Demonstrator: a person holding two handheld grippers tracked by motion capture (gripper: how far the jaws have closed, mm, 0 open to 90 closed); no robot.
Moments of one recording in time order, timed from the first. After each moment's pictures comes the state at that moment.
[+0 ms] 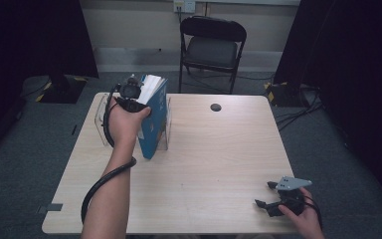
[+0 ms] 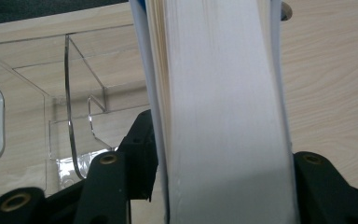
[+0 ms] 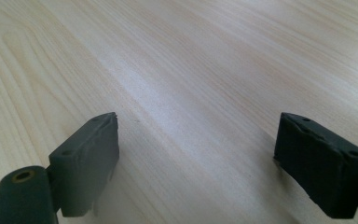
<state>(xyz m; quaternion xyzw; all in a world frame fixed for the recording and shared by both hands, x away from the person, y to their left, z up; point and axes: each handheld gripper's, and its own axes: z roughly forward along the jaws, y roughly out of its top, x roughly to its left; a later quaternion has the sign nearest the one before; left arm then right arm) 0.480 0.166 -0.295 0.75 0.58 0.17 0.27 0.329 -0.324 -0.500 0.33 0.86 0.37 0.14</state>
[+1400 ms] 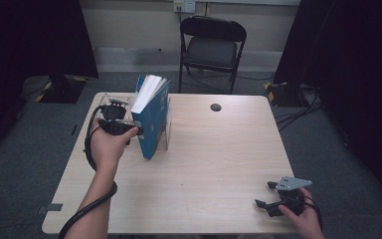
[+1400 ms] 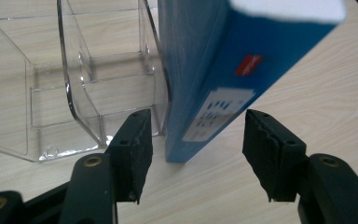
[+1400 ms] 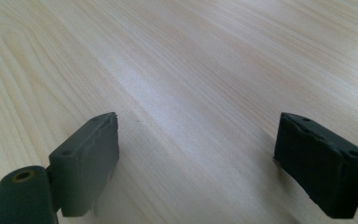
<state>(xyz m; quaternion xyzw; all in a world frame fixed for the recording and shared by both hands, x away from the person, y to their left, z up) 0.427 0.200 -0.321 0.75 0.57 0.14 0.32 0.329 -0.324 -0.500 0.33 0.86 0.37 0.14</state>
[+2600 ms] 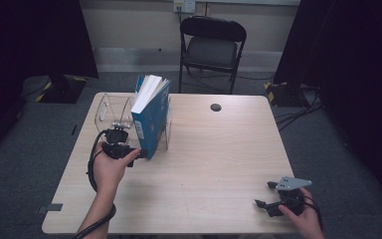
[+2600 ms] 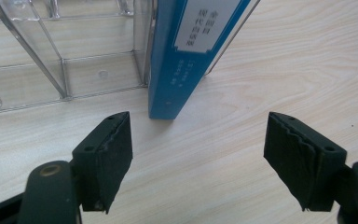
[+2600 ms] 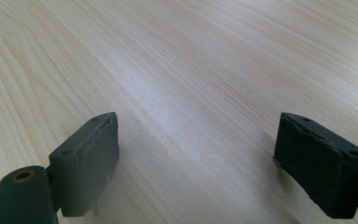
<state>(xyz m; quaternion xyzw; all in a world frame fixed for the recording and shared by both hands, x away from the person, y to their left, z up) 0.404 0.204 -0.384 0.75 0.57 0.10 0.33 0.329 -0.325 -0.500 0.33 0.86 0.37 0.14</state>
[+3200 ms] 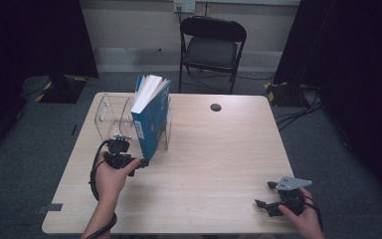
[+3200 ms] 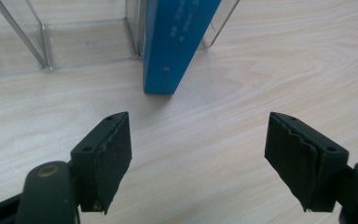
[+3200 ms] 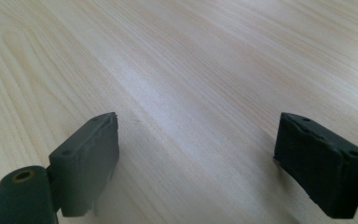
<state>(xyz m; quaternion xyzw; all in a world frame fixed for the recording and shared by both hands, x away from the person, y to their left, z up) 0.393 0.205 -0.415 0.76 0.57 0.08 0.32 0.329 -0.325 -0.500 0.33 0.86 0.37 0.14</state>
